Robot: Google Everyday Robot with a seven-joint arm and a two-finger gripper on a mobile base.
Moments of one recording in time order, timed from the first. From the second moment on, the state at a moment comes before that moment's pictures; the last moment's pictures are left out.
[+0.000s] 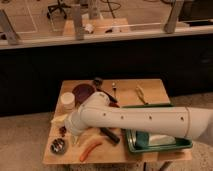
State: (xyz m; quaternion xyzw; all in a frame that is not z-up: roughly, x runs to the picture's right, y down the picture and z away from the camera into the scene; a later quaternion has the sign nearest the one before) arm -0.192 0.191 0.647 -0.12 -0.42 -0.32 0.84
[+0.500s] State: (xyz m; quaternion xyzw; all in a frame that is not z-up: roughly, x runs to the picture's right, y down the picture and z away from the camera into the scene) arm -0.181 0.203 0.660 -0.09 -0.37 -0.51 0.77
